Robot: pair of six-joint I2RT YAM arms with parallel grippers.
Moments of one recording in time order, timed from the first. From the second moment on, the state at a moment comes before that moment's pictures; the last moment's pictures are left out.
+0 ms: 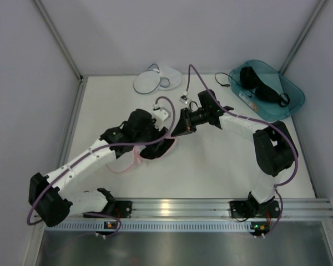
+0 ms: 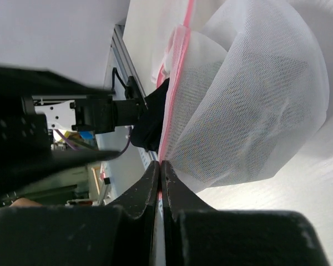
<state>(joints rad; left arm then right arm) -0.77 1.20 0.99 -0.52 -0.02 0.03 0.52 1.78 1.19 -0.15 -0.97 0.57</state>
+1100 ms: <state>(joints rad) -0.30 1.28 1.15 -0.98 0.54 0.23 0.52 1.48 1.08 -0.29 -1.03 0.49</state>
